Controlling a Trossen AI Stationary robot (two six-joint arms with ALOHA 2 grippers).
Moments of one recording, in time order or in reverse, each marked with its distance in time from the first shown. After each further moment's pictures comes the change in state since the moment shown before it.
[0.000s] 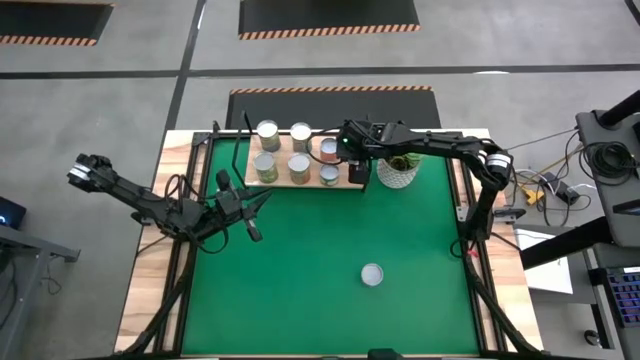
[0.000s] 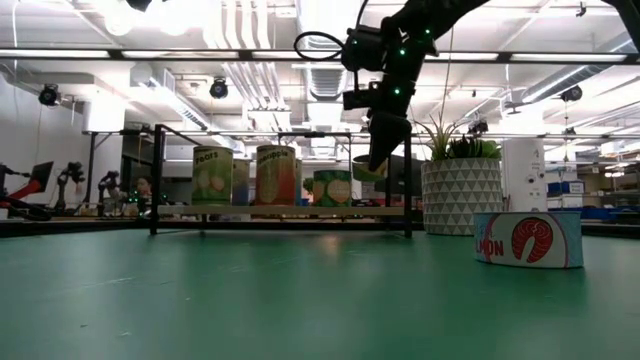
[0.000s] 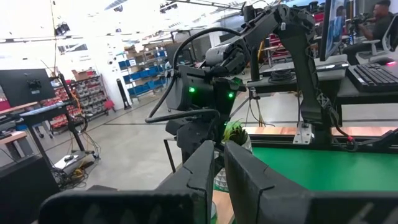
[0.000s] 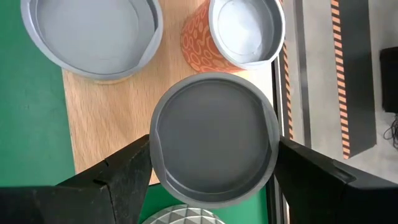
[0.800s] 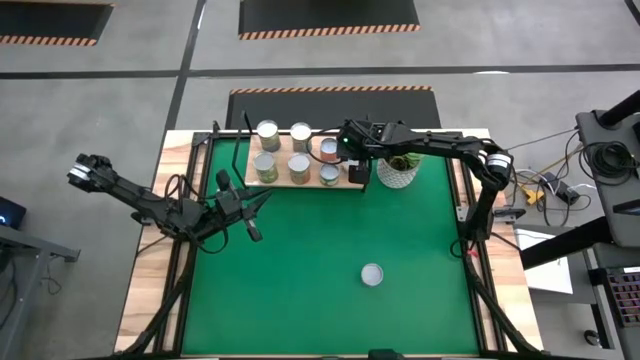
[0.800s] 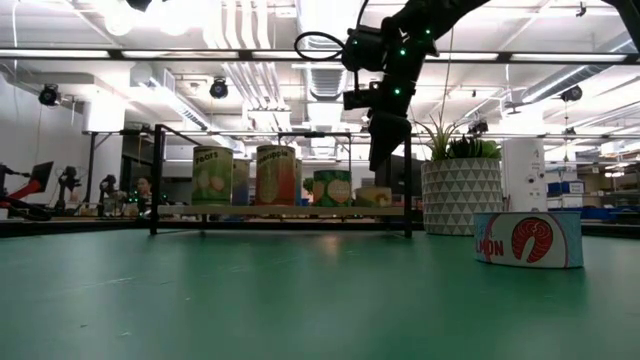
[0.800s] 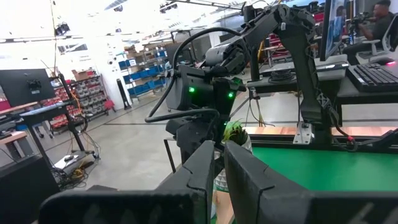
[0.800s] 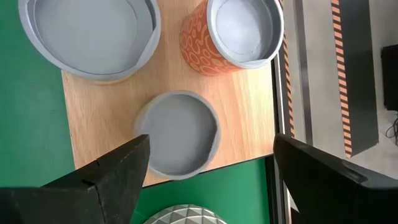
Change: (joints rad) left arm 0.000 0.000 0.000 0.000 0.000 0.000; right arm 0.000 0.003 -0.002 0.000 -0.005 0.011
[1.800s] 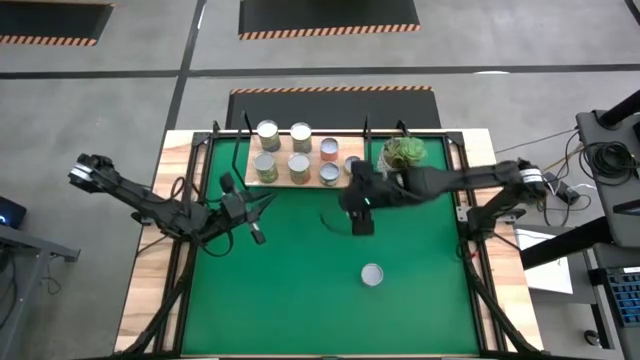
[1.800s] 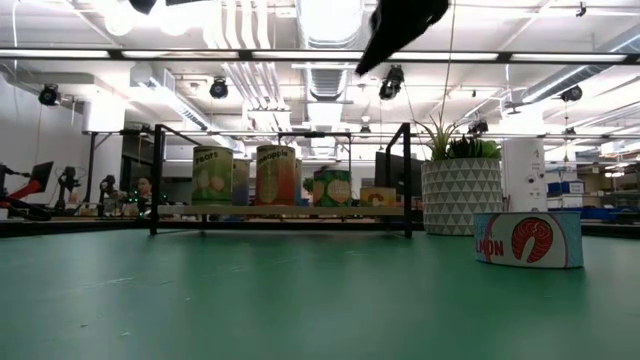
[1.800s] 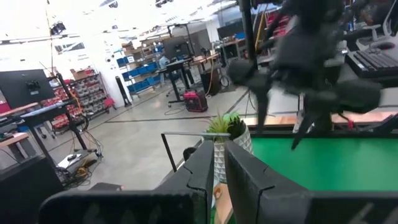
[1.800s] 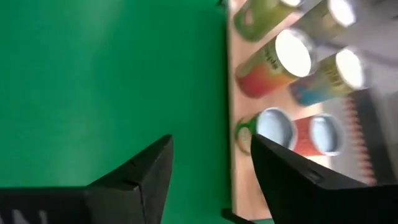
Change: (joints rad) left arm 0.000 0.040 0.000 -0.009 0.000 0.000; right arm 0.459 -0.252 -0.034 0.007 0.039 0.254
